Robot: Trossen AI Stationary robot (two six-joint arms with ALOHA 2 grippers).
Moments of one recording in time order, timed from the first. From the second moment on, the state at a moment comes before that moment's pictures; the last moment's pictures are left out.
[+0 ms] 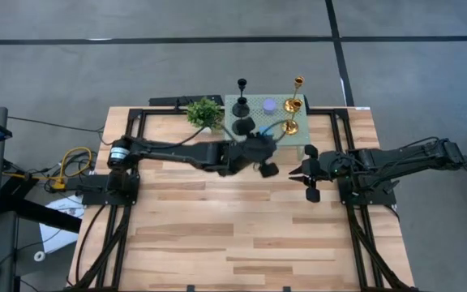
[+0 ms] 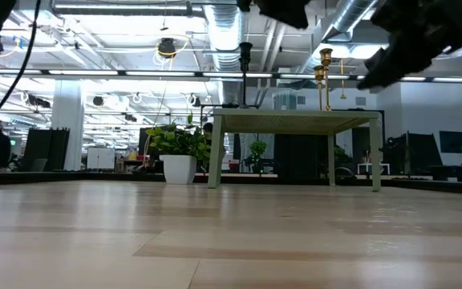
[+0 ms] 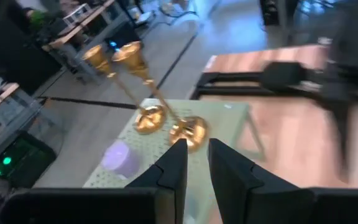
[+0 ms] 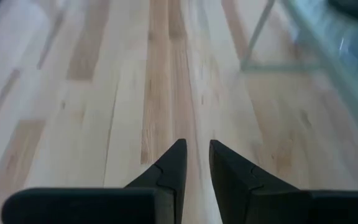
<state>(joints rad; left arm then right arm) -0.11 1.81 1.86 -0.32 -0.76 0.21 0.10 0.77 0.53 -0.39 0.17 0.03</state>
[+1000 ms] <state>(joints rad) -0.39 1.21 1.07 -0.30 -1.05 -0.06 0.09 1.33 0.58 0.46 0.69 -0.26</state>
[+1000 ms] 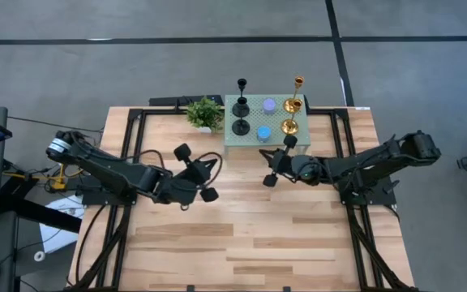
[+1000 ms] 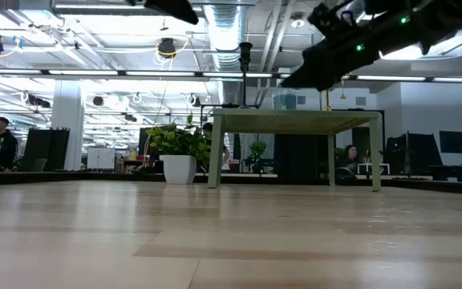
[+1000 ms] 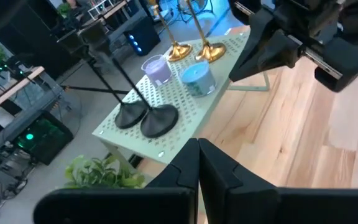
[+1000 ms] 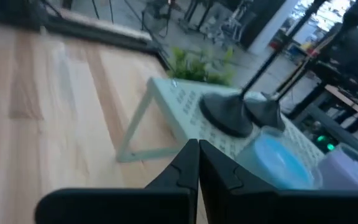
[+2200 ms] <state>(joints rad) -0.39 1.19 1.04 -0.27 -1.05 -0.05 0.01 1.35 0.60 0.45 0.73 -0.29</state>
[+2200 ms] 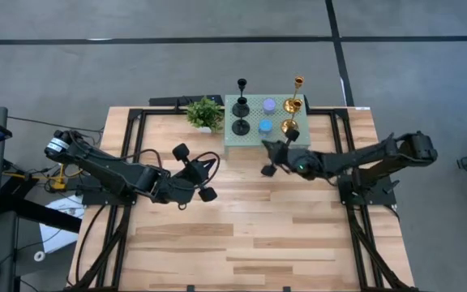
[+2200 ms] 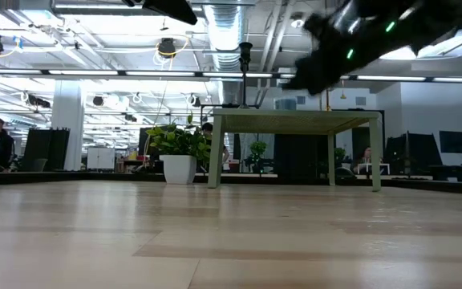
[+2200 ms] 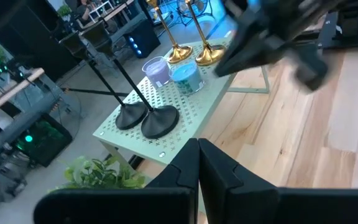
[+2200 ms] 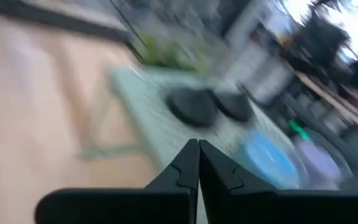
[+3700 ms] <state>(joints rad) -0.30 0.33 0.23 0.31 -0.46 0.39 0.22 0.04 0.38 -0.22 0.32 -0.22</state>
